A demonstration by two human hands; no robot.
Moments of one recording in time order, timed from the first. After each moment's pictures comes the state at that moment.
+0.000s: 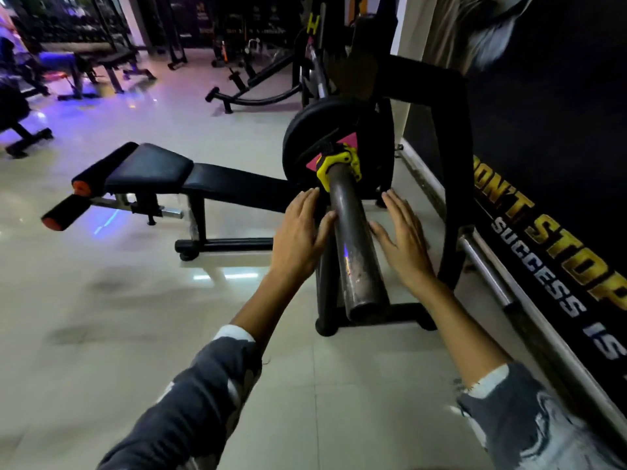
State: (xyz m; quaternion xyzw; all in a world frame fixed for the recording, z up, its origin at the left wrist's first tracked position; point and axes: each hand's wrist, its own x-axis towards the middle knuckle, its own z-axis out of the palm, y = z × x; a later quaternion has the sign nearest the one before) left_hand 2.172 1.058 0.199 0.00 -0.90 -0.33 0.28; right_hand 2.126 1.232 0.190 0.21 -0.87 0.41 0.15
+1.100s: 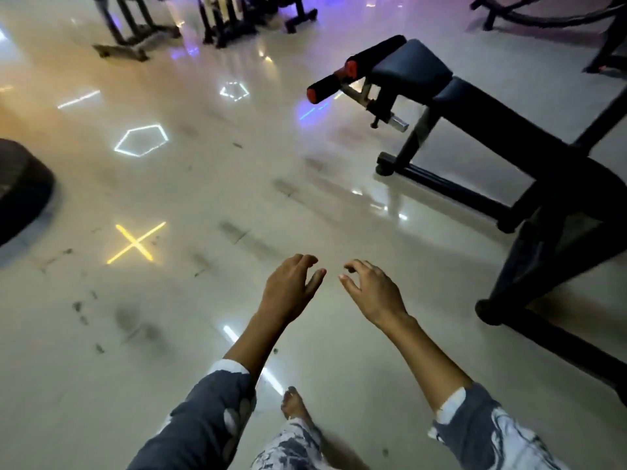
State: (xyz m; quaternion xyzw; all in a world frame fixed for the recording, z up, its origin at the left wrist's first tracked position) left_hand 2.564 0.811 0.041 0.39 -0.89 -0.21 0.13; right_hand 2.428 0.905 0.050 0.50 -0.81 0.24 -0.19
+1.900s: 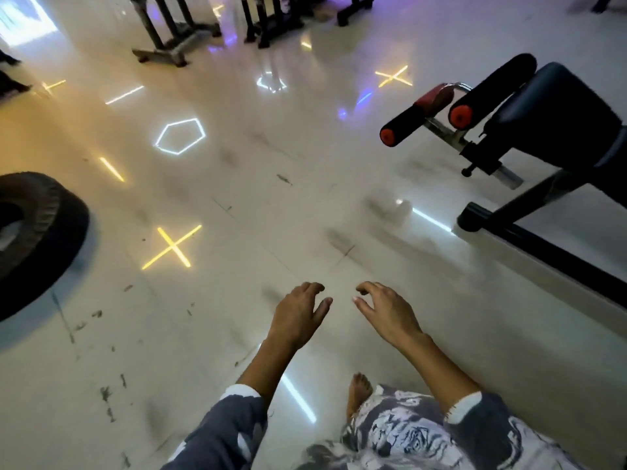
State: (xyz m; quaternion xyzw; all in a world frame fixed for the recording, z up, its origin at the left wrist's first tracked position) left_hand 2.490 0.289 0.007 0.45 -0.86 -0.22 0.01; right_hand 2.329 0.368 0.015 0.53 -0.79 0.17 -0.28
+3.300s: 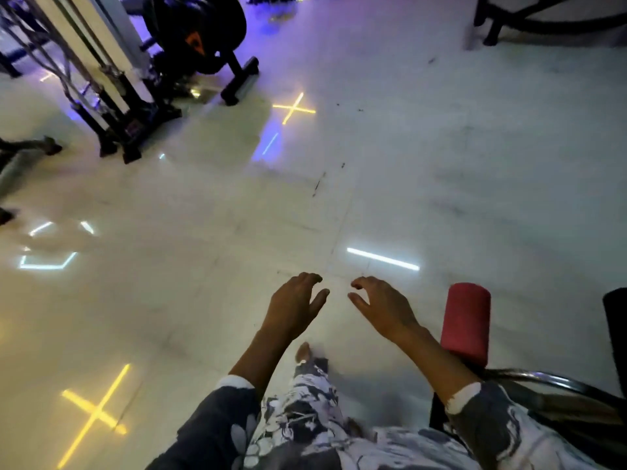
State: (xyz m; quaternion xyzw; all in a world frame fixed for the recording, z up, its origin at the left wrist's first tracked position) left_hand 1.790 -0.760 0.027 0.25 -0.95 -0.21 -0.03; right_hand 1.679 -0.622 0.023 0.36 -0.87 0.21 -0.24
